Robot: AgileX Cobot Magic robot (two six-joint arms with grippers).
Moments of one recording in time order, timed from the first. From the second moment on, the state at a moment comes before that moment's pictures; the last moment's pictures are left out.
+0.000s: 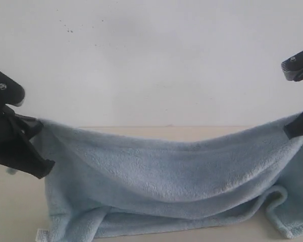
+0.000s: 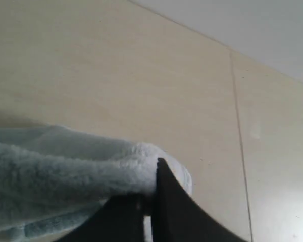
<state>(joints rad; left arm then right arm) -0.52 1.21 -0.66 1.74 0.30 -1.40 0.32 1.37 -1.04 -0.79 0.77 0.47</state>
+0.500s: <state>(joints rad) -0.50 1.30 -0.62 1.75 0.27 -1.50 0.31 1.46 -0.90 -0.76 0.56 0.46</state>
